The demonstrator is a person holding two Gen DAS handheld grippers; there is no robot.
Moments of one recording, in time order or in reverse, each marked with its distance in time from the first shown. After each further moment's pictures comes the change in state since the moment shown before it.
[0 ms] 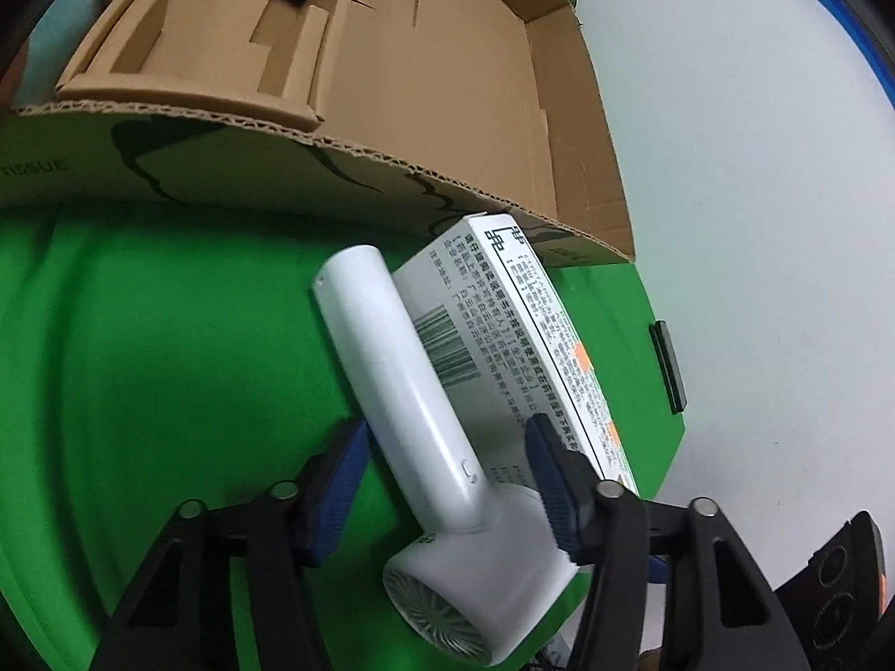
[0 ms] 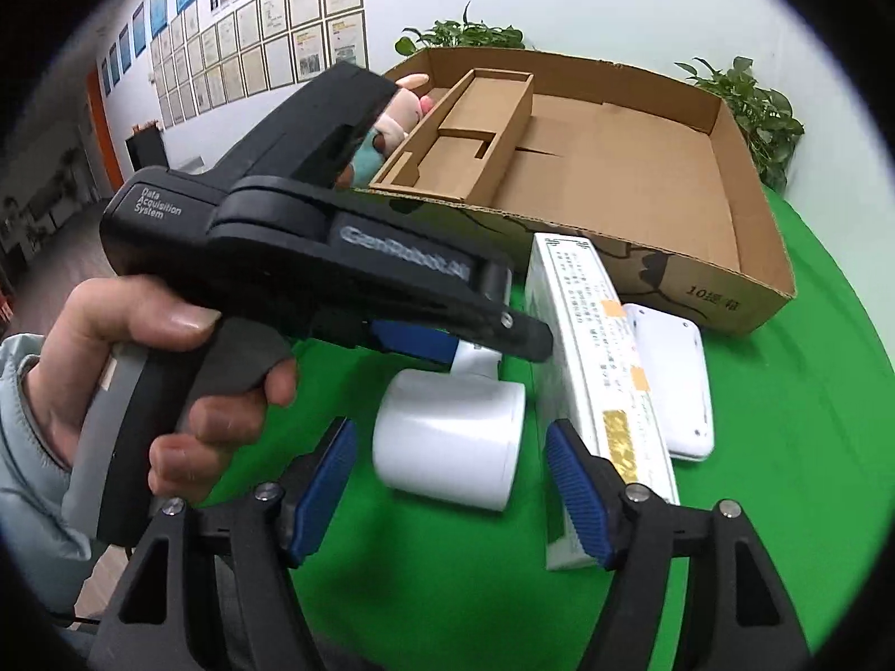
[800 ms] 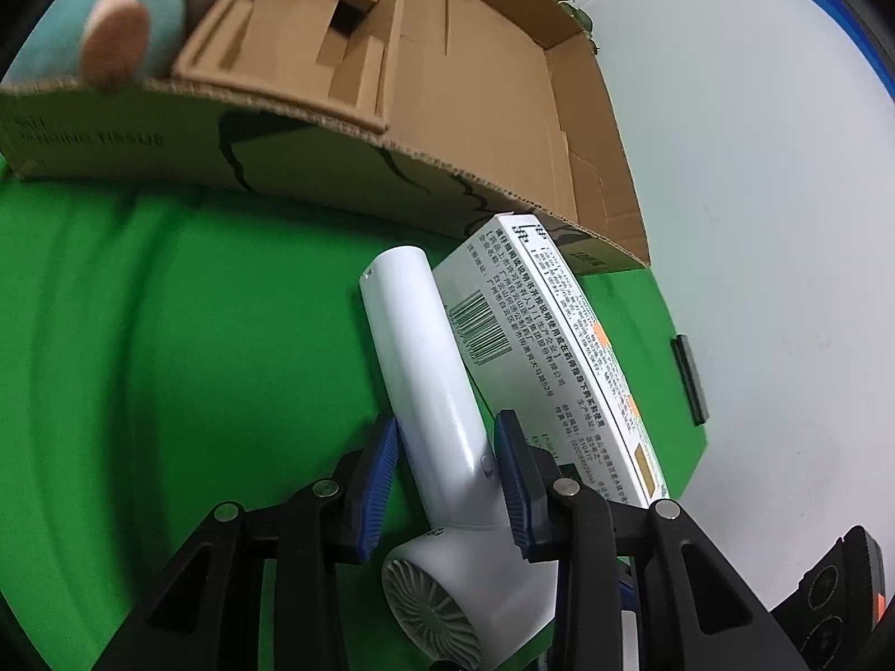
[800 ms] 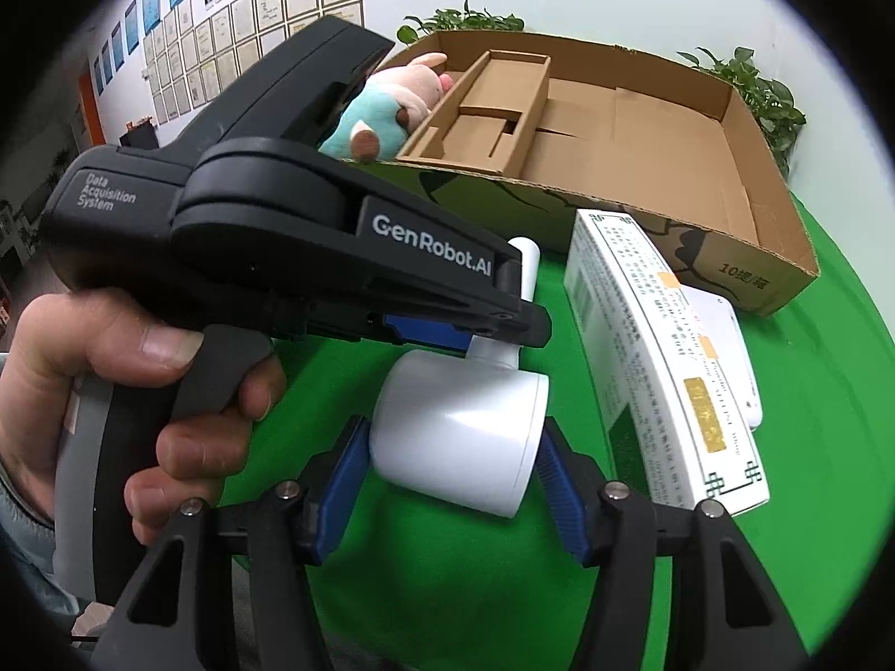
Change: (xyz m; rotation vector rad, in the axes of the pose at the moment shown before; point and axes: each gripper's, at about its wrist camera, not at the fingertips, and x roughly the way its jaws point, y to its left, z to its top) left arm -0.004 0.017 -0.003 0.007 -0.094 0.097; right arm 0.003 0.021 -0.015 0.028 0.004 0.018
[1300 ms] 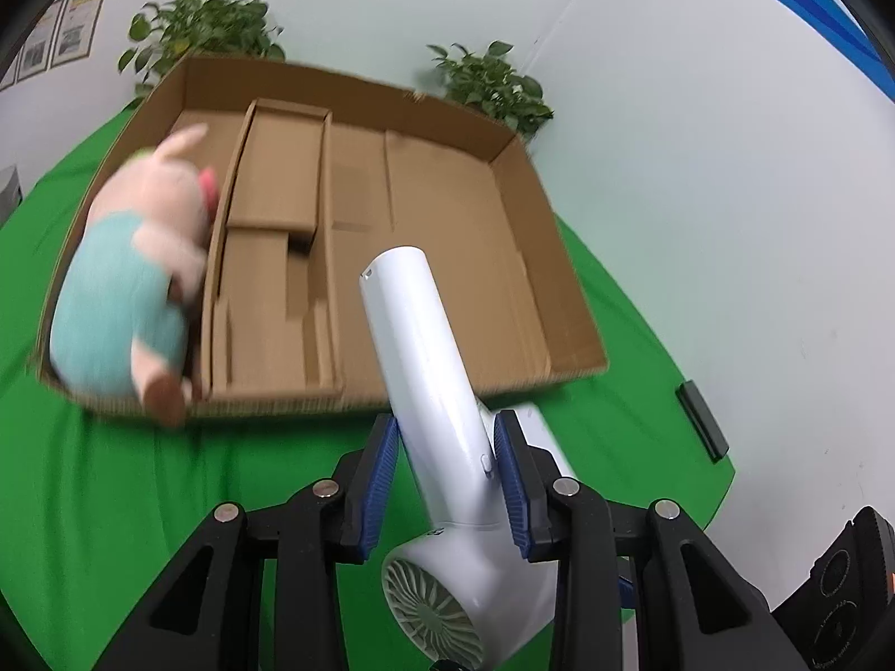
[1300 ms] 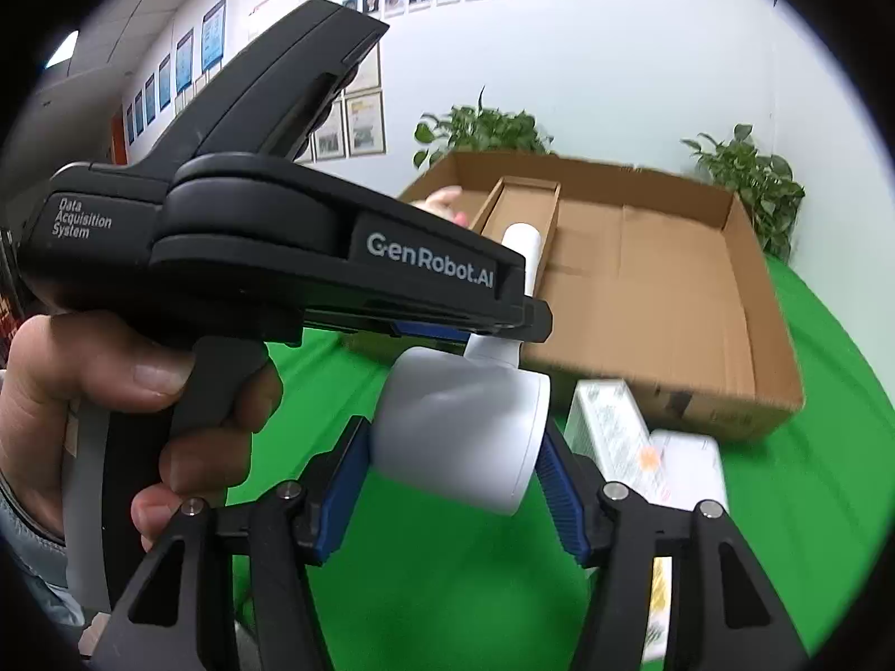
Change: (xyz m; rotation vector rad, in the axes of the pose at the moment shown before) left arm -0.061 -0.051 0.067 0.195 -0.217 0.091; right arm -0.034 -0.011 0.064 -0.018 -0.256 0.019
